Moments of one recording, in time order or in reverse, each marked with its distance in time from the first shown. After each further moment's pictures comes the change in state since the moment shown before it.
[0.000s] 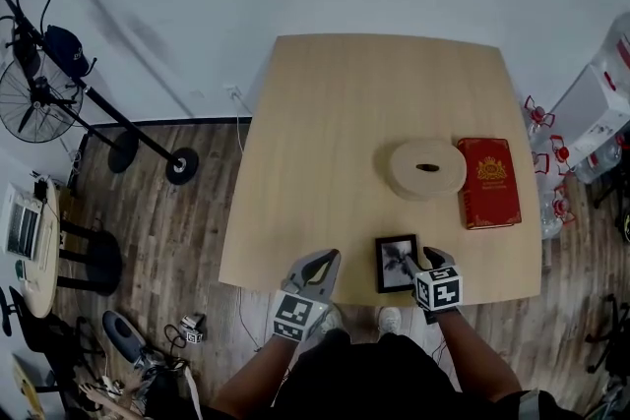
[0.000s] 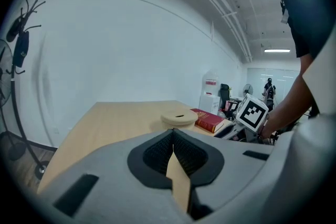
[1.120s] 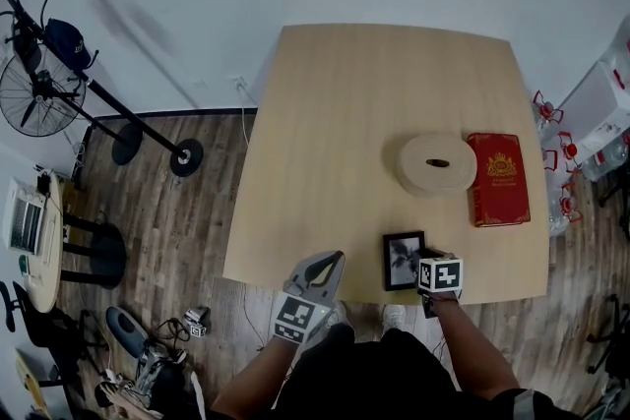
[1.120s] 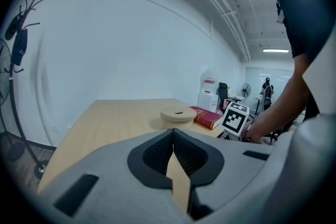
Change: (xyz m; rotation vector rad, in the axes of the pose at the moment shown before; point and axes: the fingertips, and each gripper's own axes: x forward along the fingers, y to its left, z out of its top) left arm -0.007 0.001 -0.010 0.001 0.019 -0.021; right arm 0.036 -0.017 -0.039 0.177 0.189 -0.061
